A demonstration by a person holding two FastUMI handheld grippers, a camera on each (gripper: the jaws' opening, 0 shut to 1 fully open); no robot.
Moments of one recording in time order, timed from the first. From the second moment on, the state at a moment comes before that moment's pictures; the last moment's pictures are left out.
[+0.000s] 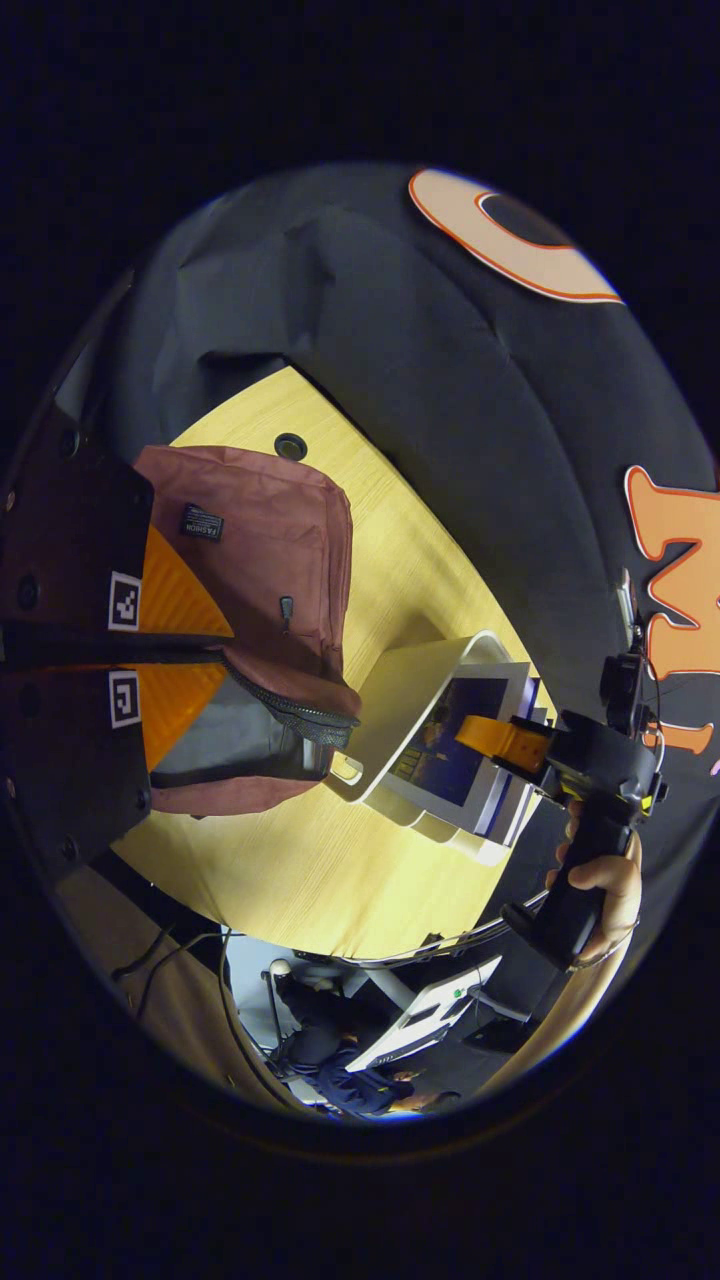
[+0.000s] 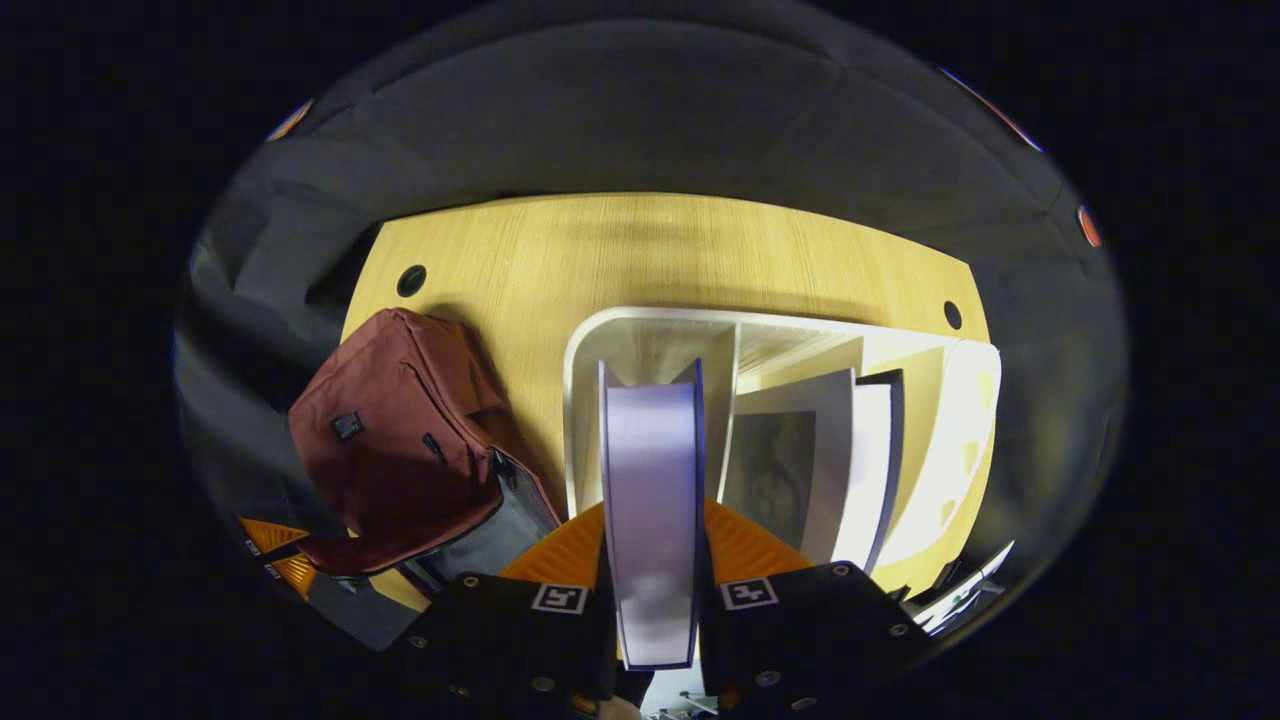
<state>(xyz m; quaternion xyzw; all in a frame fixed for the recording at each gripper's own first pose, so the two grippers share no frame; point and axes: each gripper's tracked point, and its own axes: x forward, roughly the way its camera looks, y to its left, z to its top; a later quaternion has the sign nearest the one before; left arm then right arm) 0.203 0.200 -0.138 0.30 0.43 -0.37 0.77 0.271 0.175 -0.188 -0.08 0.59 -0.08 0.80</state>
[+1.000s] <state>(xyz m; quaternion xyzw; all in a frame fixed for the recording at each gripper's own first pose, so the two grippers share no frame) 0.217 0.197 -0.108 0.33 0.38 -0.35 0.79 0.135 0.205 0.007 0.06 0.39 0.00 0.92</state>
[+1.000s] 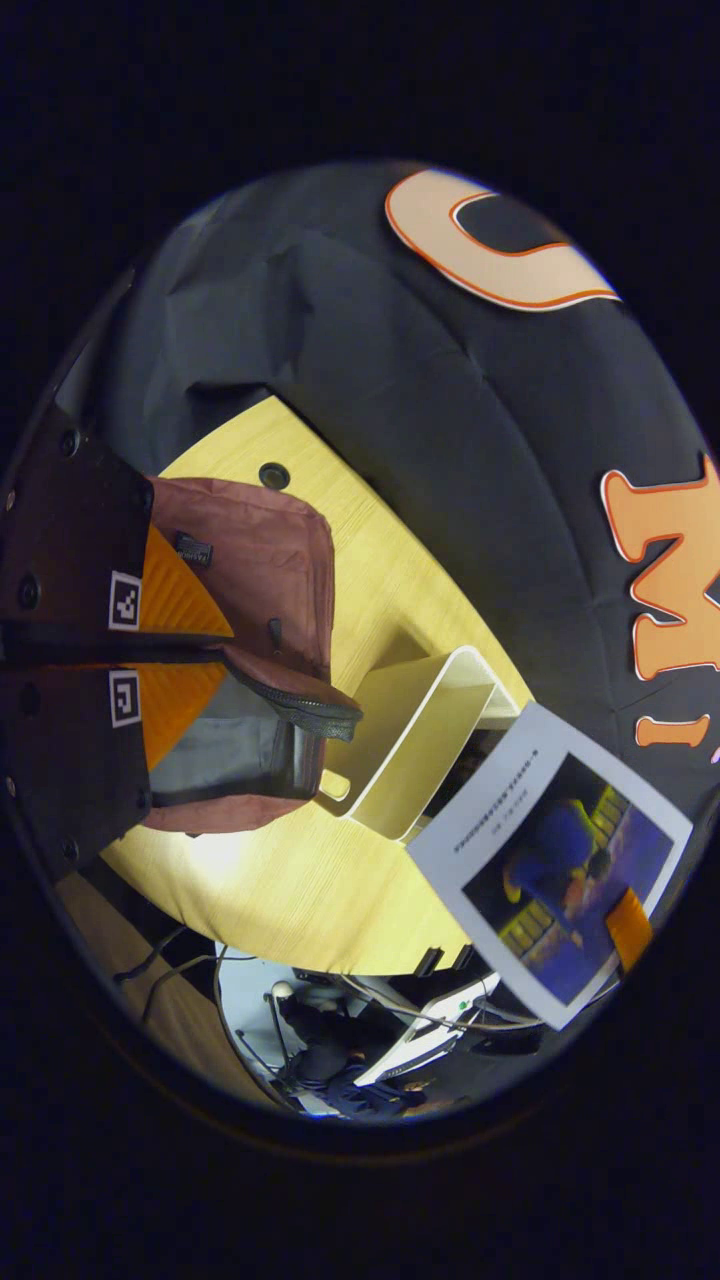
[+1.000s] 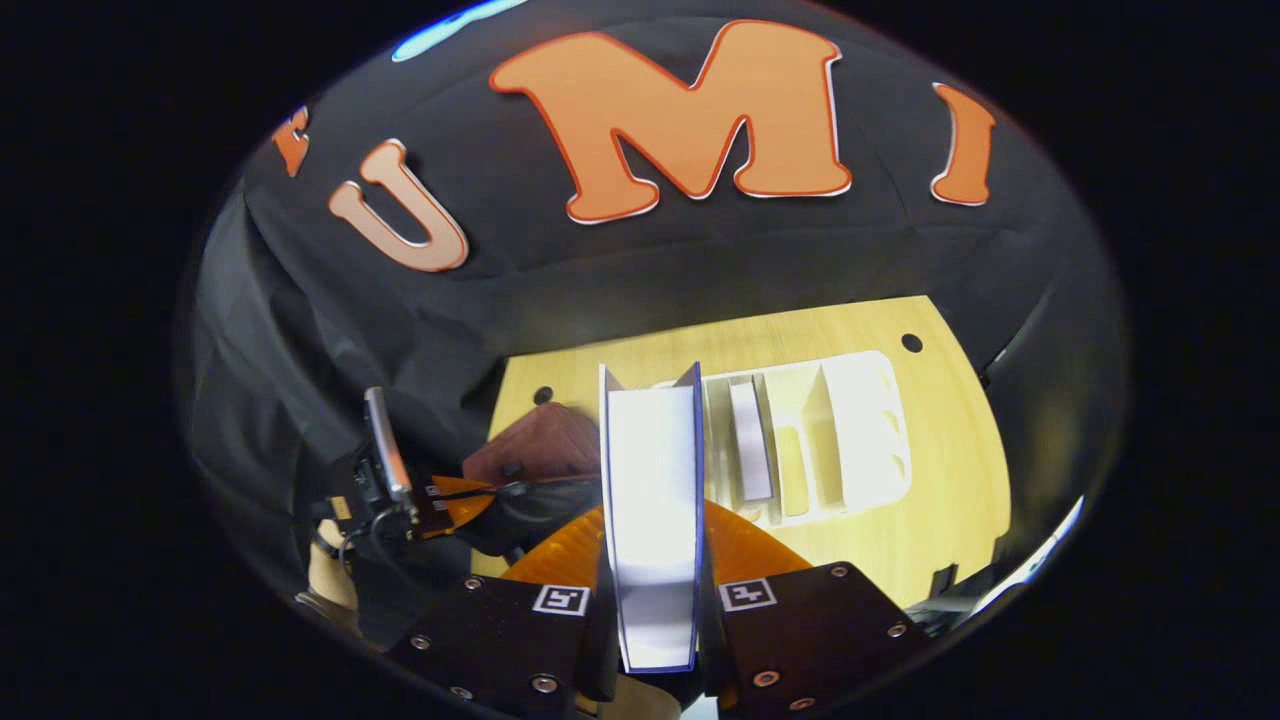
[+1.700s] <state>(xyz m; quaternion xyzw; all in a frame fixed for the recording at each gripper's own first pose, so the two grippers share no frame) 0.207 0.179 -0.090 0.35 0.37 -0.34 0.79 0.109 0.241 -0.202 0.39 0.34 0.03 0.86</state>
